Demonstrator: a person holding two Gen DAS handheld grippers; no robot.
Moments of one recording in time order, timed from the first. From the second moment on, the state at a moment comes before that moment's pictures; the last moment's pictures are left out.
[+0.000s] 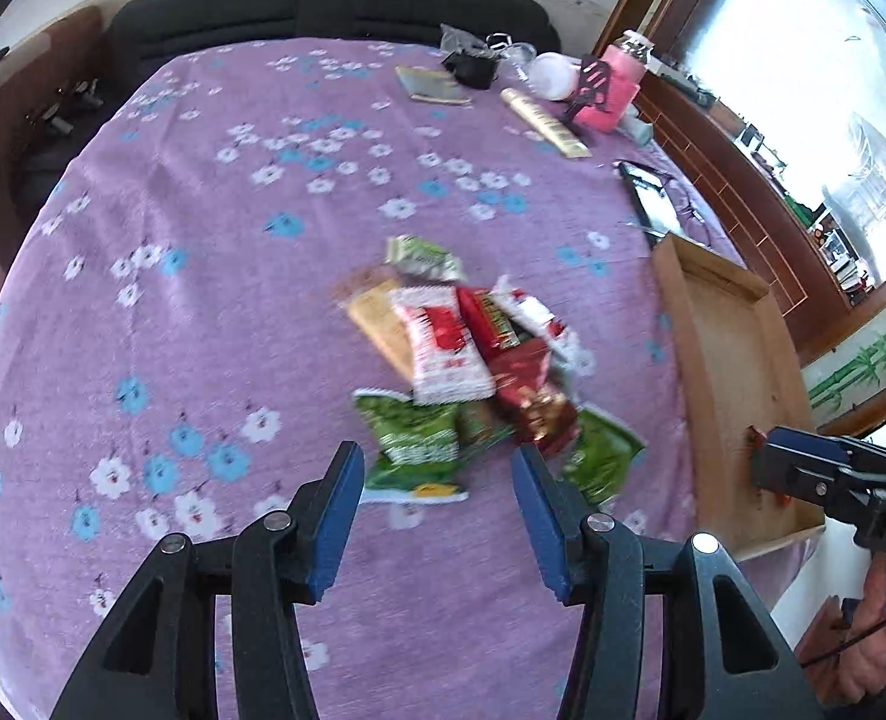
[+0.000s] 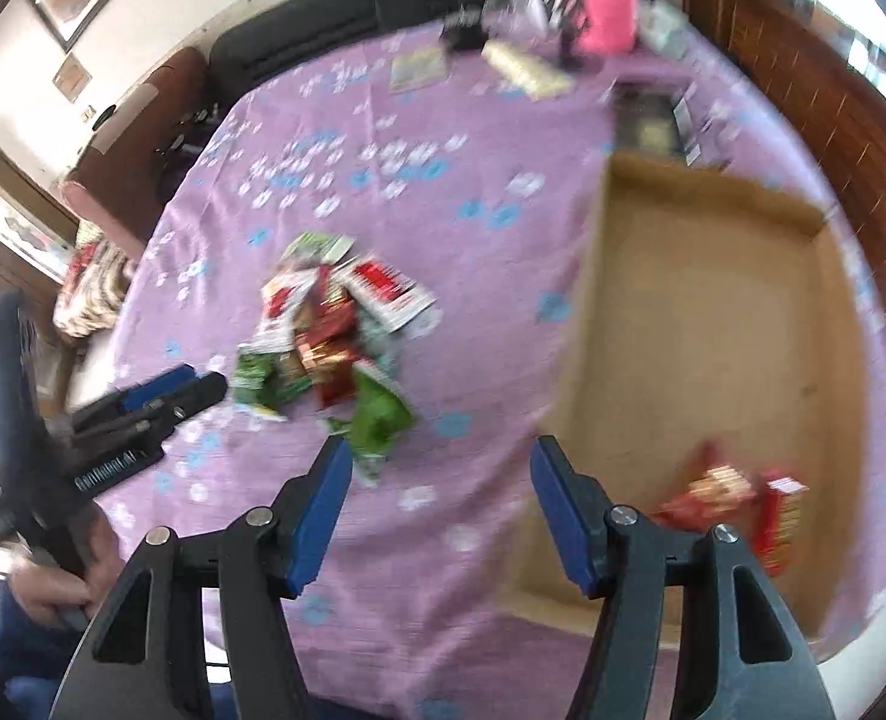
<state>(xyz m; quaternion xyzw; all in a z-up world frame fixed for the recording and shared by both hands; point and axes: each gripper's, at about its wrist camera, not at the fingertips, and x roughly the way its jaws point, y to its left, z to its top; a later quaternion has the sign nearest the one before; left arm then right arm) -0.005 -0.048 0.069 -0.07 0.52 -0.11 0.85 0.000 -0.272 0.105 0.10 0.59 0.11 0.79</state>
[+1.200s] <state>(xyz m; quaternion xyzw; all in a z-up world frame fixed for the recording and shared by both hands) 0.028 -0.054 0.029 -0.04 0.56 -0.14 0.81 0.010 -0.242 0.070 0.07 0.59 0.05 0.80</state>
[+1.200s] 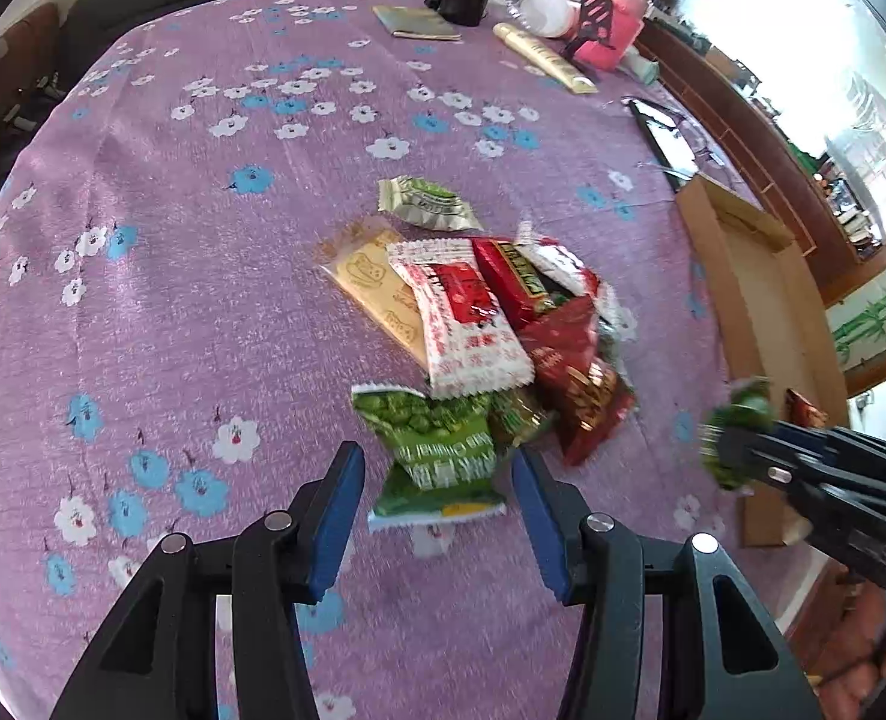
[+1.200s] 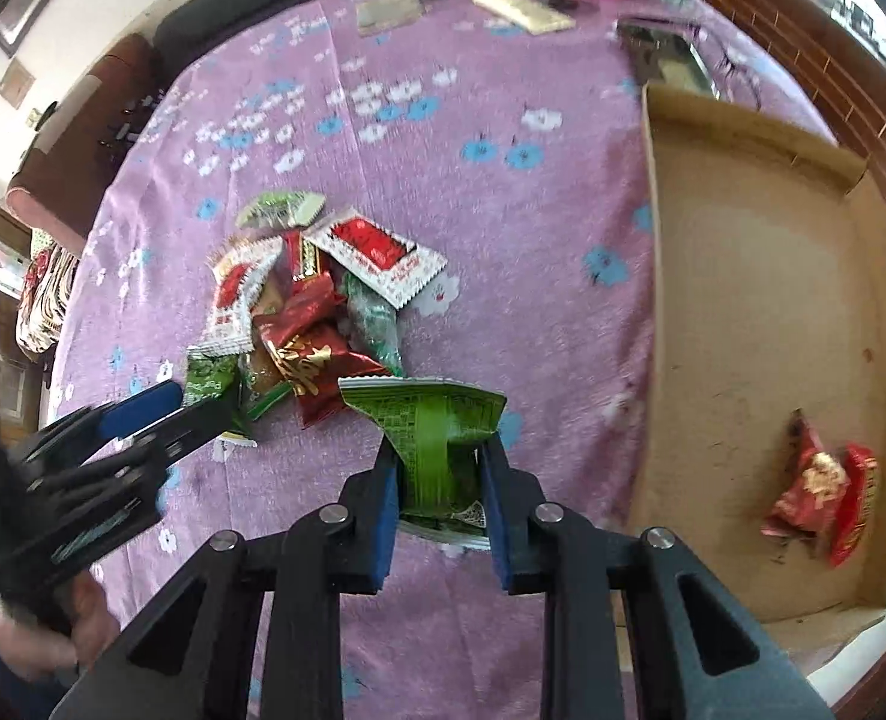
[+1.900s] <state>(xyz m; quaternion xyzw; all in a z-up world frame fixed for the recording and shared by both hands) -0.001 -0.059 0.040 -0.04 0.55 -0.11 0.83 0.002 -0.251 0.074 0.07 0.58 0.08 0.81</state>
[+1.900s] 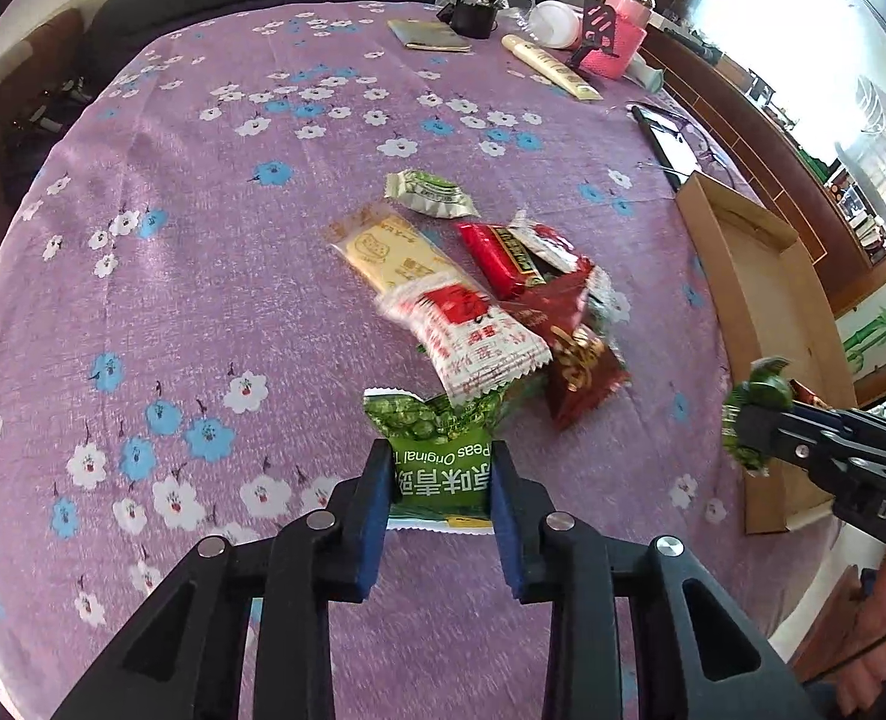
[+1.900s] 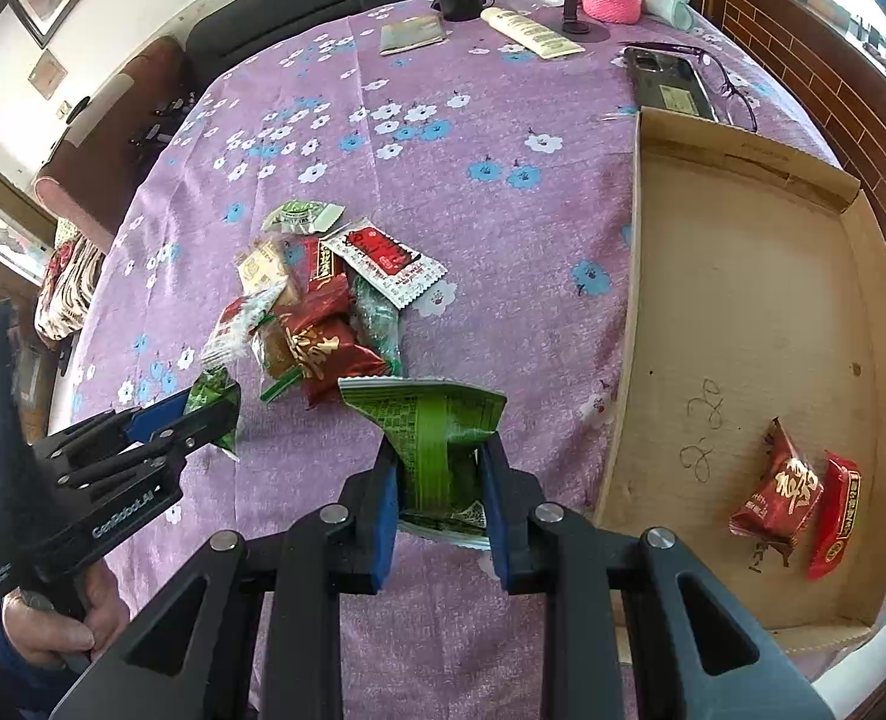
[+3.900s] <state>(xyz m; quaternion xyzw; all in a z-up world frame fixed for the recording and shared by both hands) 0.008 -0.322 0.083 0.10 0.52 -0.30 0.80 -0.037 -0.464 0.096 0.20 0.52 -0.08 0.83</state>
